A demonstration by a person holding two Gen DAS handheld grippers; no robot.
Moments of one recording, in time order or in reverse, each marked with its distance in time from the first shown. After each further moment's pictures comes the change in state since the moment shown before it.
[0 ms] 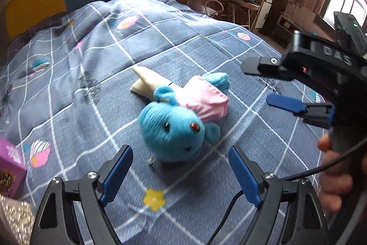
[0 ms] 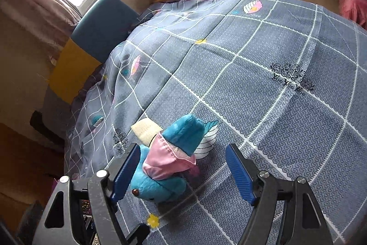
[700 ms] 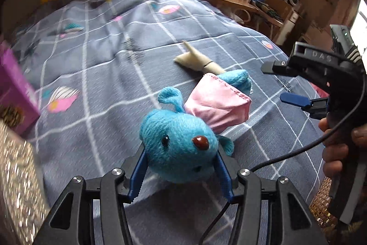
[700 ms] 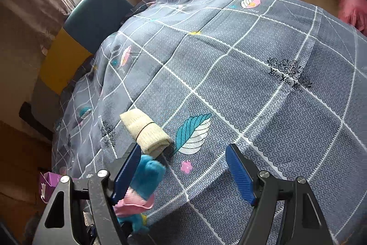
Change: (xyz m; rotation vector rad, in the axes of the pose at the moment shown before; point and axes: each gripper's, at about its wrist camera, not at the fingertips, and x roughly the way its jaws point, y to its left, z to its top) left arm -0.033 0.046 -0.067 -0.215 -0.022 0.052; right arm 0.016 0.004 -0.005 -0.050 0.045 -0.089
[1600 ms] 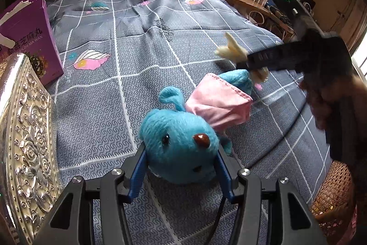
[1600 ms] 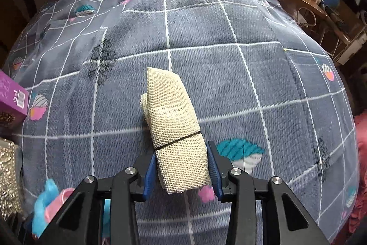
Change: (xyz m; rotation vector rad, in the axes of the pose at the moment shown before) left arm -0.012 0.026 -0.043 -0.077 0.014 0.023; right arm 0.092 0.093 -0.007 -0.664 0.233 -0.262
